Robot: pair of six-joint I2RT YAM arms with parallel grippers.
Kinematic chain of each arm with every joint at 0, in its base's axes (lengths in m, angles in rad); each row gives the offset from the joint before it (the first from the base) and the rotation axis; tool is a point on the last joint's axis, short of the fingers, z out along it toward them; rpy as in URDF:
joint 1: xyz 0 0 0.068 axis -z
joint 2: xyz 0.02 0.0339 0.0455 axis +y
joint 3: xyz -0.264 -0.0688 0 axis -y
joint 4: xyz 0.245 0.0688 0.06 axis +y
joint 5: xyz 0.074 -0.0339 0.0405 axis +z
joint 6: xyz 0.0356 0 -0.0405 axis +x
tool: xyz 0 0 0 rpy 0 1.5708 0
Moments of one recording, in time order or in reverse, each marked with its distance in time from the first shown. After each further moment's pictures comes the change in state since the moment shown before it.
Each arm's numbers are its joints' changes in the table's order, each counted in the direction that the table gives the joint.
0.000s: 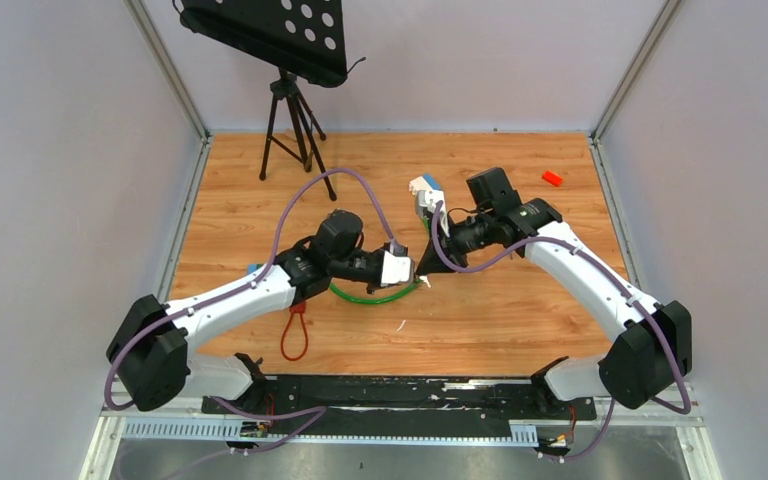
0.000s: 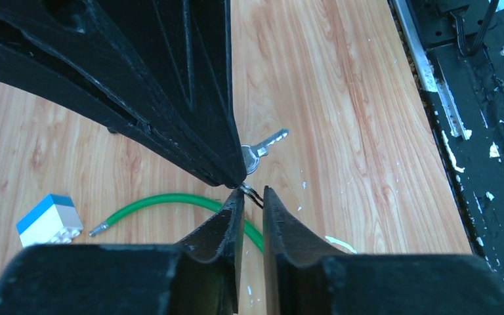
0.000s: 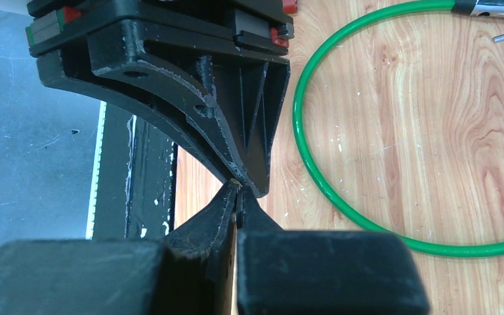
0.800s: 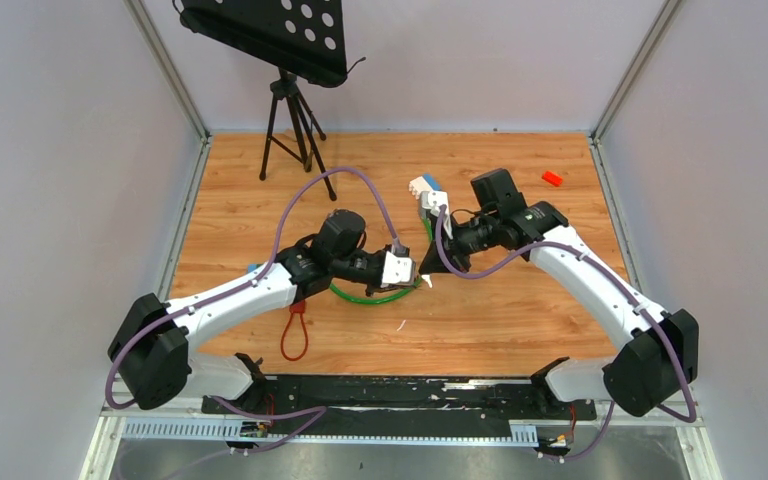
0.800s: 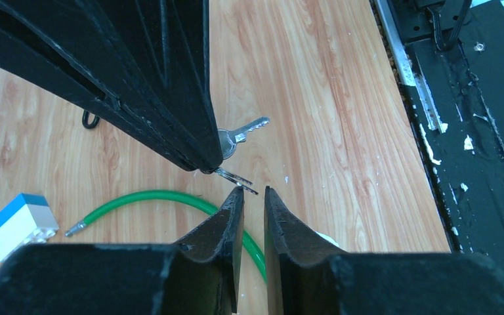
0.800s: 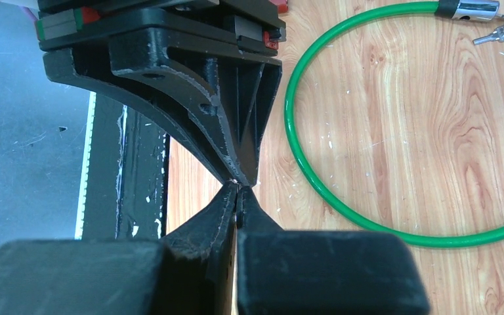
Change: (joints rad) left arm 0.001 0.014 0.026 0.074 -0.021 0.000; right arm 0.005 -0.036 -0.010 0.010 -0.028 -0.014
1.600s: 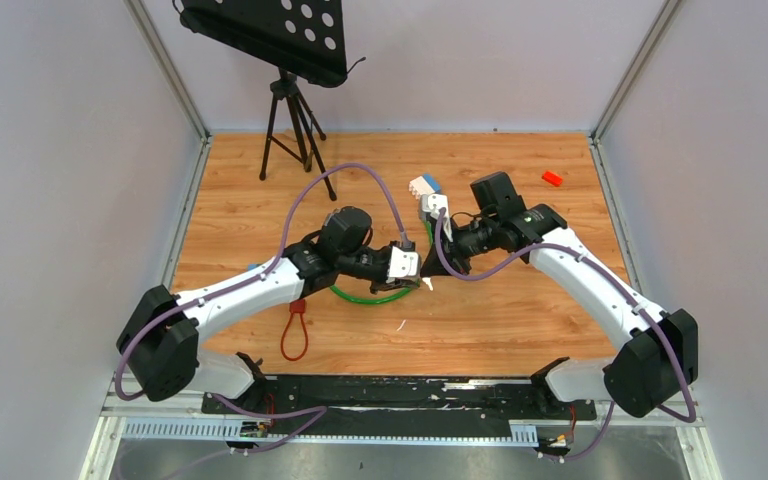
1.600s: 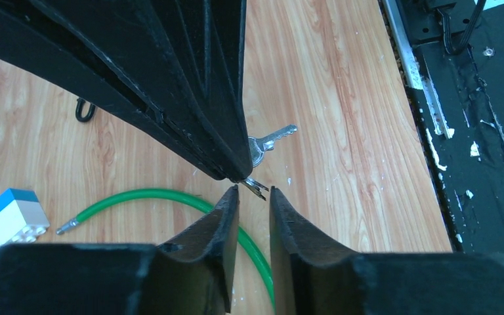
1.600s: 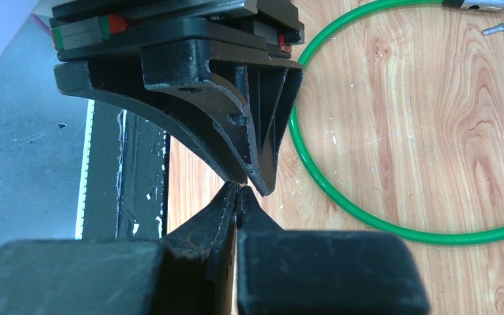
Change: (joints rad) left arm 0.000 0.053 0.036 0.003 0.008 -0.025; right arm 0.000 -0.005 -0.032 -0.017 -0.003 -0.002
